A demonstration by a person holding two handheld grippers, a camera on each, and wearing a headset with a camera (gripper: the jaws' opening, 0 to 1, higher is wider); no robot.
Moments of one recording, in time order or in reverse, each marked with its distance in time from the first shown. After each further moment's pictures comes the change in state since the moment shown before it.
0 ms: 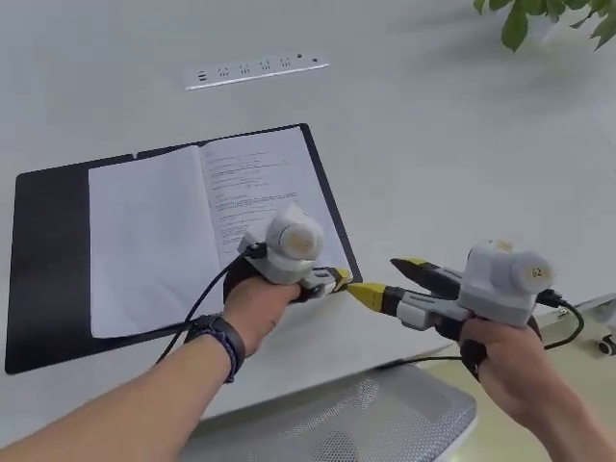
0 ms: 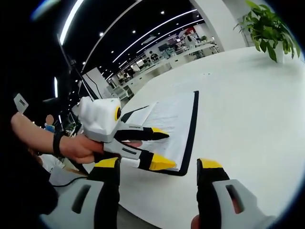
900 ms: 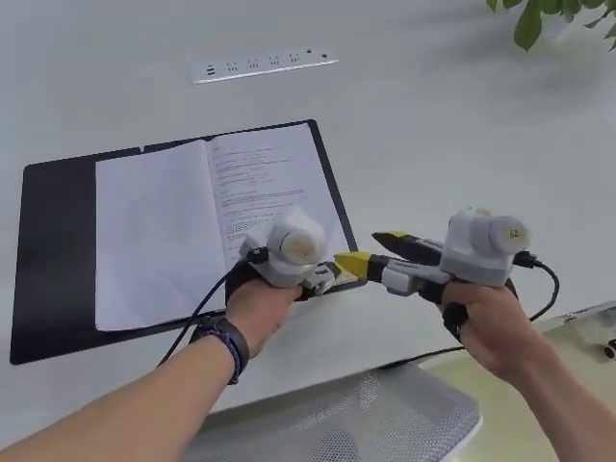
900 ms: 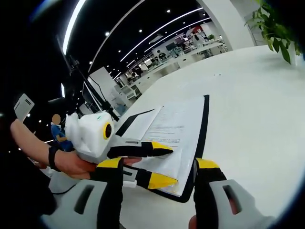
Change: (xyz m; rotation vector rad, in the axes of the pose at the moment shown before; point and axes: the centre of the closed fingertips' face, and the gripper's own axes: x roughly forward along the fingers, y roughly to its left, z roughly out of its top) left arm -0.002 0.012 0.000 -0.003 -0.046 0.023; right arm 0.050 -0.005 0.027 -0.009 0.010 0.088
